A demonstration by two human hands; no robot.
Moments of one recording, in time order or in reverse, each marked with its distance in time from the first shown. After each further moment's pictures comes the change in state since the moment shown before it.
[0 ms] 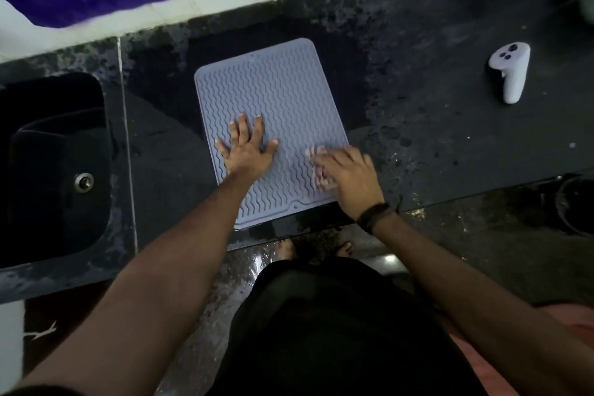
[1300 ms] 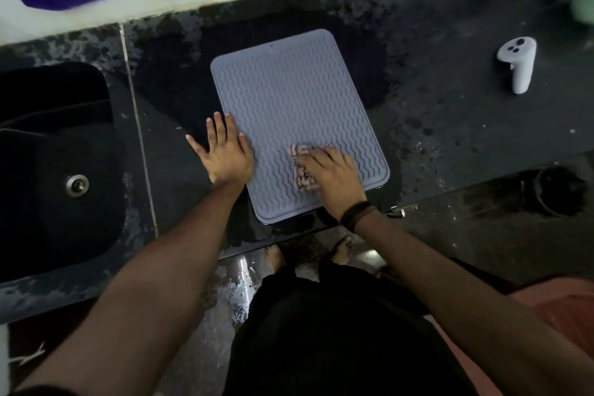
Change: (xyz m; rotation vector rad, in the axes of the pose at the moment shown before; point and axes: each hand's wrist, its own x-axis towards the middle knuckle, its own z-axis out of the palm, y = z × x) left_hand 0.002 -0.095 0.005 -0.017 0.402 -0.054; right_hand 0.022 -0.104 0.025 -0.093 -0.095 0.023
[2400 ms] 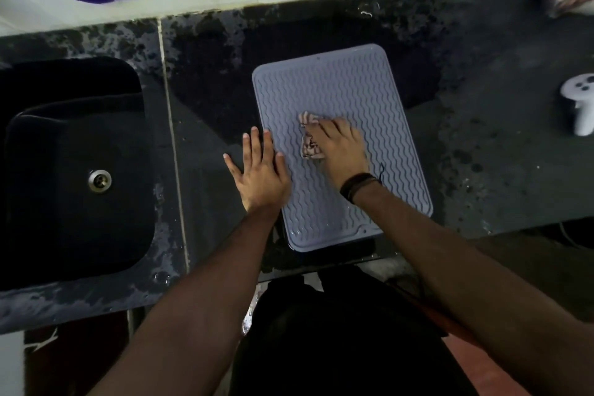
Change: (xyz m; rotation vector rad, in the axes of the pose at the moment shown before) left_hand 0.000 -0.008 0.009 -0.143 0.039 -0.024; right_hand 0.138 -0.023 0.000 -0.042 0.003 -0.001
